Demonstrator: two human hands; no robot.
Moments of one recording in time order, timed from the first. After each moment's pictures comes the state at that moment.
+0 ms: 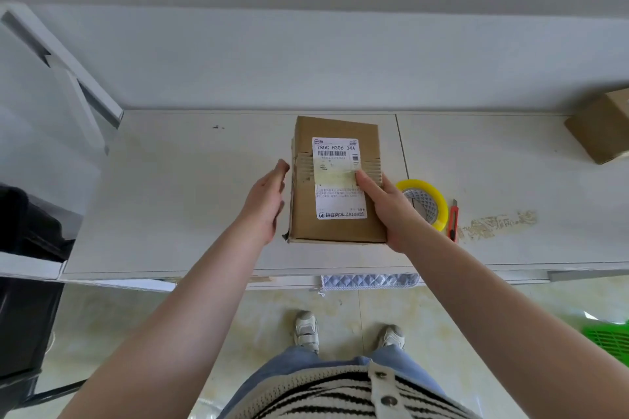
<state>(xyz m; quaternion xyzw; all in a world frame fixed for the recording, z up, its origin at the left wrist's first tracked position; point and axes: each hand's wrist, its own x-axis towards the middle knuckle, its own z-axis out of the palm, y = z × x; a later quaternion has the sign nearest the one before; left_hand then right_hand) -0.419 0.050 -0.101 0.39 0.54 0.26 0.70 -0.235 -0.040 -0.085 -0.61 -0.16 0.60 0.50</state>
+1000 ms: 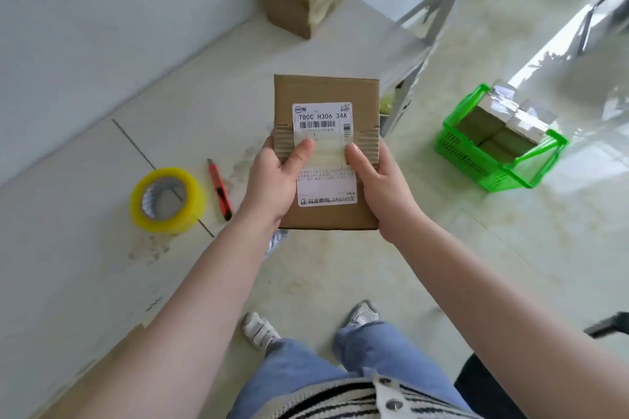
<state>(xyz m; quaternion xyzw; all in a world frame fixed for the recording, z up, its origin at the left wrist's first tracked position) -0.105 -0.214 -0.056 0.70 0.29 0.08 0.65 -0.045 -0.358 -0.070 -0.67 -0.02 0.26 0.69</state>
